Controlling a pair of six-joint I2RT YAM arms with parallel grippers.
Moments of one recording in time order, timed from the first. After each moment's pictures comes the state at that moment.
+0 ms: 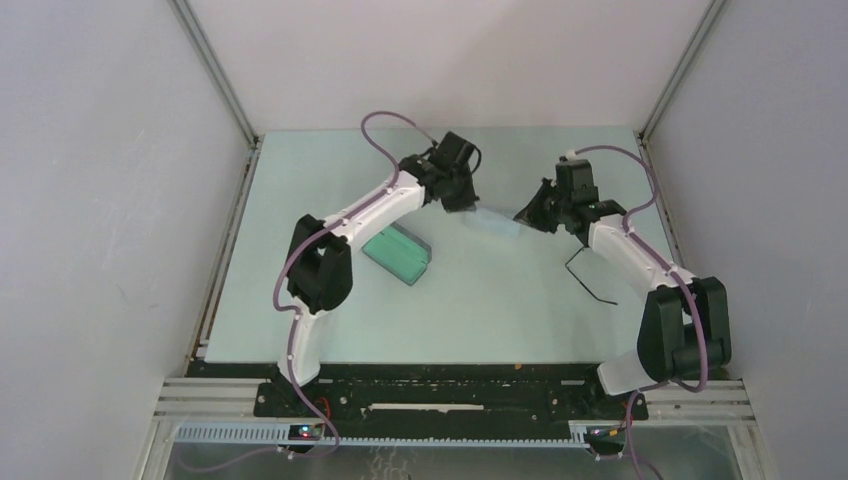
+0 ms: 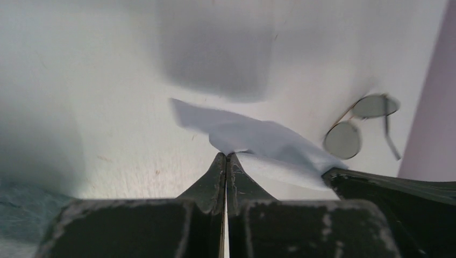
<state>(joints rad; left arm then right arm) -0.71 2.11 1.89 -0.69 -0.01 -0.82 0.22 1.47 1.04 -0.34 -0.18 0.71</state>
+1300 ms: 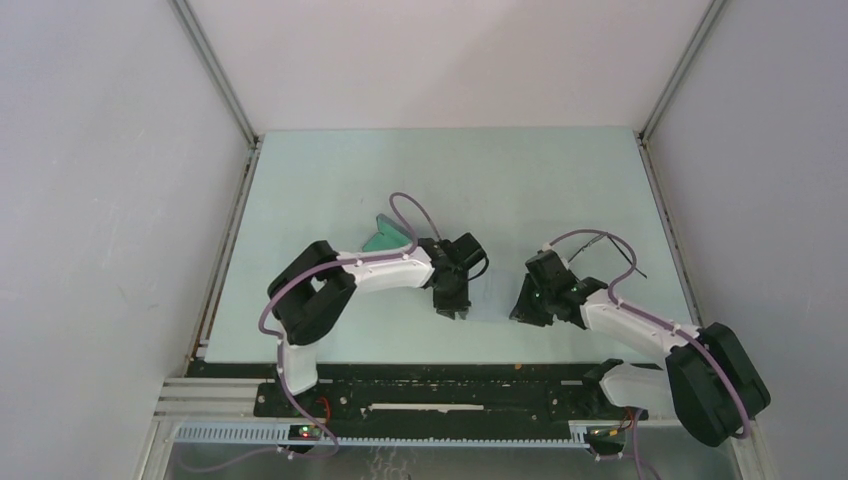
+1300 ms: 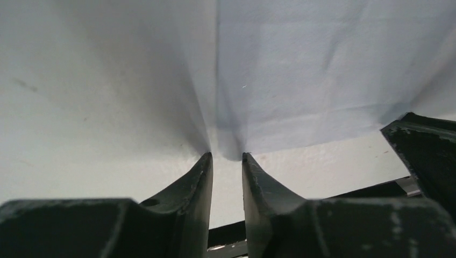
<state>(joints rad) -0.95 1.91 1.27 -0.62 0.03 -0.91 0.53 1.19 0.51 -0.37 -0.02 0.83</state>
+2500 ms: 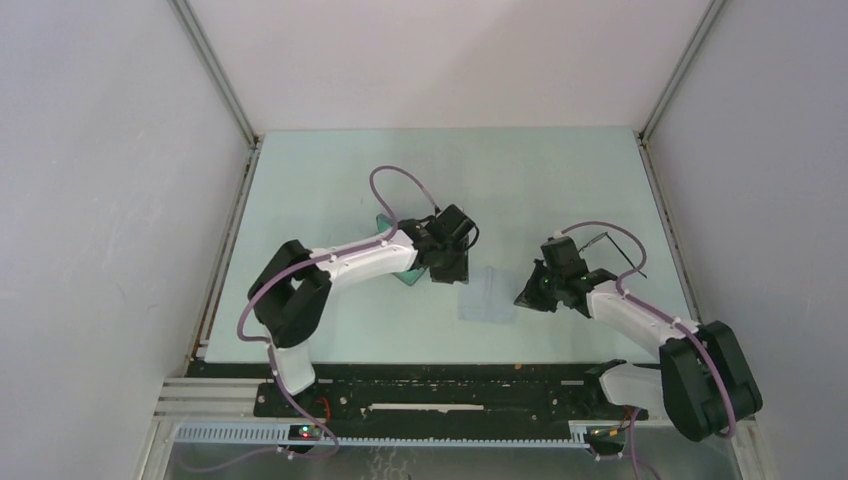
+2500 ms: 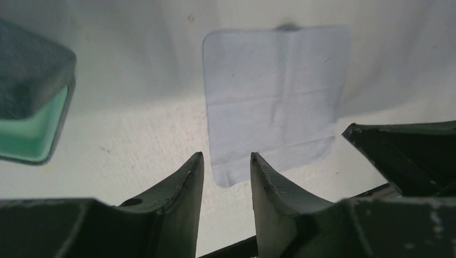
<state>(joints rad) -0.87 1.81 1.28 -0.55 -0.04 -0.80 0.39 1.24 0.53 -0.32 -0.13 0.79</state>
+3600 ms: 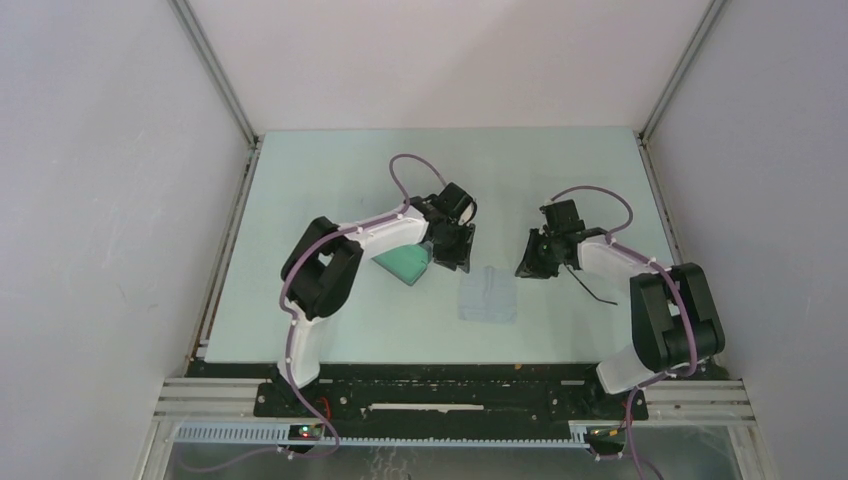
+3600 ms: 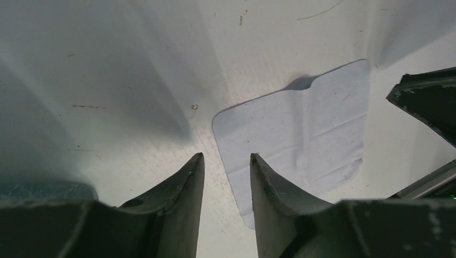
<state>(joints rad) -0.75 2.05 1.52 -0.59 0.17 -0.49 0.23 1.53 0.81 -0.36 -0.23 0.50</state>
